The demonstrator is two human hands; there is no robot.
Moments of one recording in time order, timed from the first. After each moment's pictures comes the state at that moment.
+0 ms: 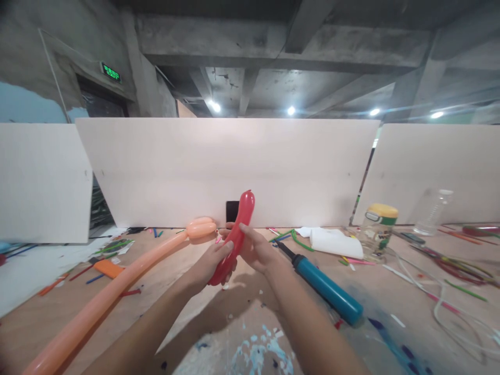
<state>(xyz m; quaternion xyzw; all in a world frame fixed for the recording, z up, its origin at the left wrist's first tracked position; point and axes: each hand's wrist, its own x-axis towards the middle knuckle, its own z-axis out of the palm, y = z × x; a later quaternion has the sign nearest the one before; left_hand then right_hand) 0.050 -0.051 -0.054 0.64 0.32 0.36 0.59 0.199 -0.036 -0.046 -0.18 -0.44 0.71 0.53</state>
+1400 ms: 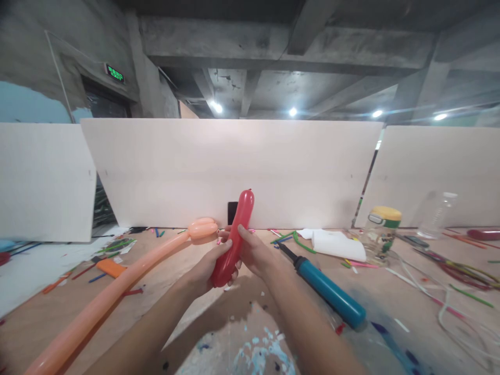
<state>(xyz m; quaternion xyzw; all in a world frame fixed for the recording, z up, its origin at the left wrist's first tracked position) 0.051 -0.053 -0.052 0.50 0.31 0.37 0.72 0.189 -0.038 -0.050 -0.20 -0.47 0.68 0.52</state>
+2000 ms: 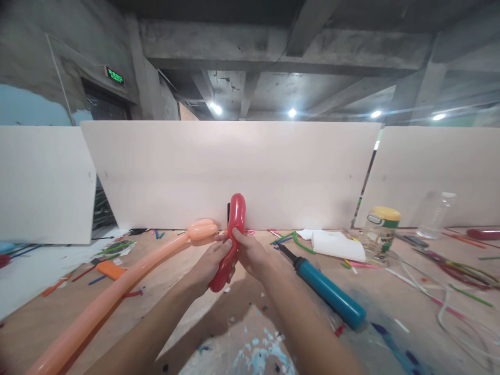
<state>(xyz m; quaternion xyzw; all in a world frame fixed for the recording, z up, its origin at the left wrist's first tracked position) 0.056 -0.058 -0.047 0.58 0.31 0.43 0.61 0.181 -0.041 -0.045 -0.21 -0.52 0.69 0.46</state>
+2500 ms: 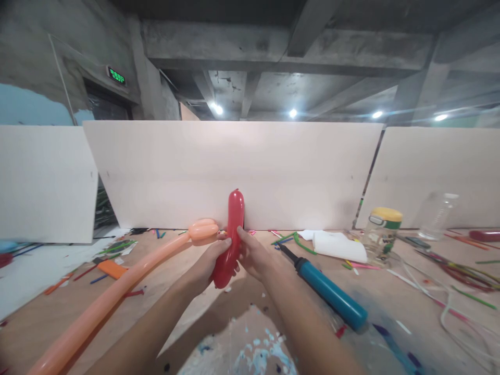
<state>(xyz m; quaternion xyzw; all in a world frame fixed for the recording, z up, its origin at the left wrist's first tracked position) 0.050 -0.058 -0.042 0.54 0.34 0.42 0.64 0.183 -0.042 -0.049 -0.22 -0.49 0.68 0.50</state>
